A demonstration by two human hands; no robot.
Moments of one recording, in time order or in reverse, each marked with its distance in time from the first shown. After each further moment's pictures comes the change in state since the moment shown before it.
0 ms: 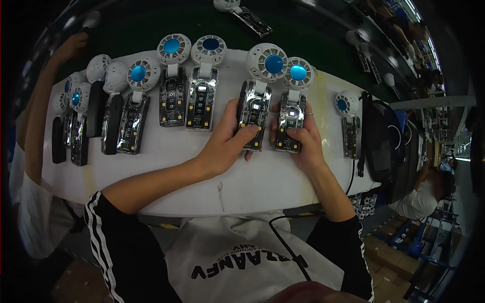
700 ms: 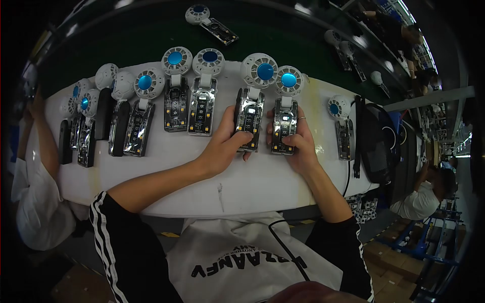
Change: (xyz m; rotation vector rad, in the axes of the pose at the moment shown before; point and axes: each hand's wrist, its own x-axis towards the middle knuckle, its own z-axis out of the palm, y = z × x) left_hand 0.000 0.001 -0.002 -0.034 -0.041 0.003; right_hand -0.001 0.001 -0.005 0.060 -0.062 -0.003
